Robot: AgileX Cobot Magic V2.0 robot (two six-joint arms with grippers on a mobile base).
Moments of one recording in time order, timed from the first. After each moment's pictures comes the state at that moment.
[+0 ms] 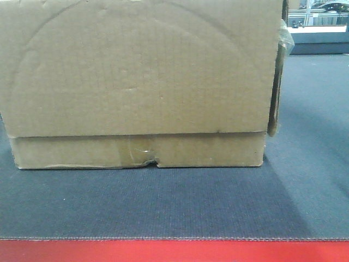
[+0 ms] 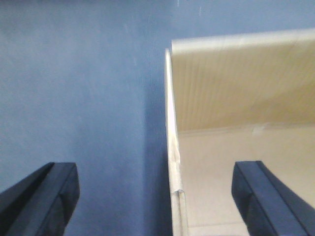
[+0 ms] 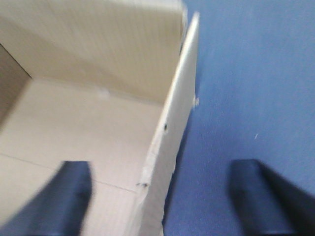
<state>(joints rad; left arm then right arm) -0.24 1.41 -1.46 0.36 0.71 -0.36 0.37 1.47 -1.54 0.07 0.77 0.07</state>
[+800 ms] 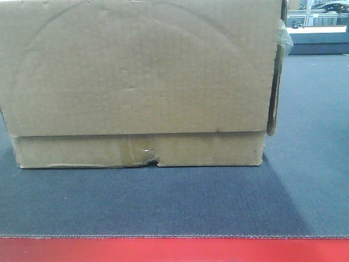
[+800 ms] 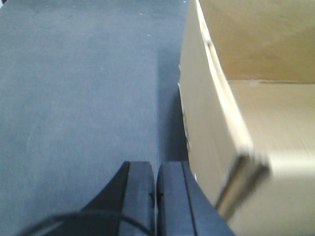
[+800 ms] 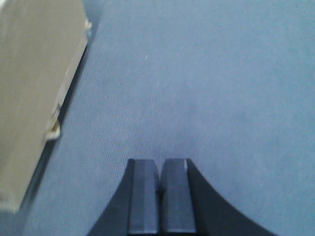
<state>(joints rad) -0.12 0.68 -0.63 0.23 0.43 -0.29 0.18 0.83 -0.75 -0.09 0.58 0.07</state>
